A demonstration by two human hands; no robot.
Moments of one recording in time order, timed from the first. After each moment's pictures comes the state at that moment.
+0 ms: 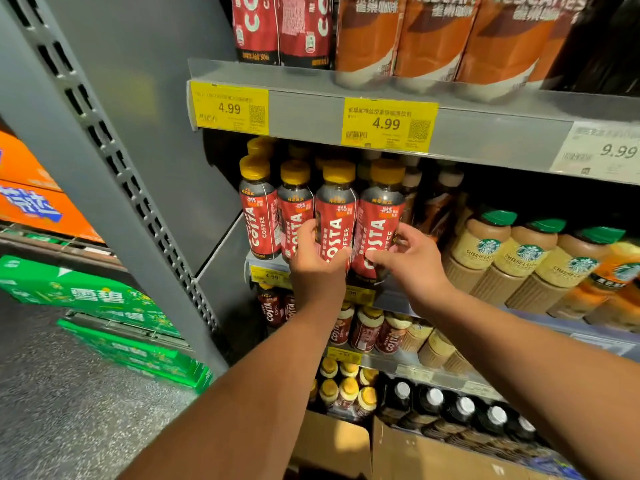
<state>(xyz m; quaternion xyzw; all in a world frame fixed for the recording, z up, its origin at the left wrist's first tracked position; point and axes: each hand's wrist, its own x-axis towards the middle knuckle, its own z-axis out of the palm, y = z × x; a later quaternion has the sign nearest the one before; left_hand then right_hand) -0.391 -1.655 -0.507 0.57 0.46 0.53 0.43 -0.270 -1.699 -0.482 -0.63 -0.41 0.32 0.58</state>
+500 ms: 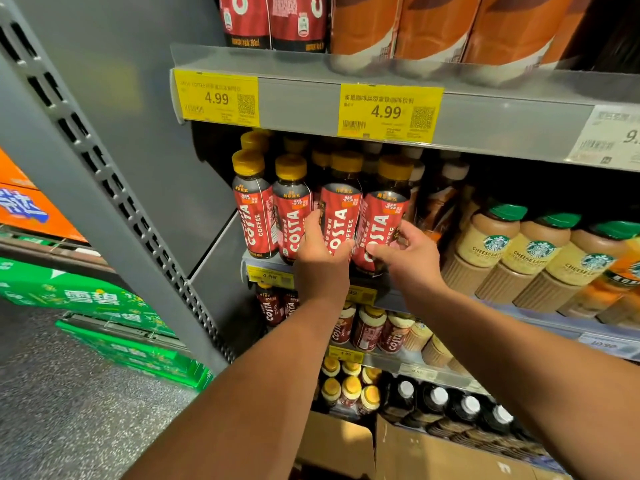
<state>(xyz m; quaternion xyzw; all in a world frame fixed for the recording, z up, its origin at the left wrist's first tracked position) -0.381 -1.646 -0.510 0.62 0.48 0.50 0.38 -0.270 -1.687 -0.496 -0.62 -0.34 0.34 0.61</state>
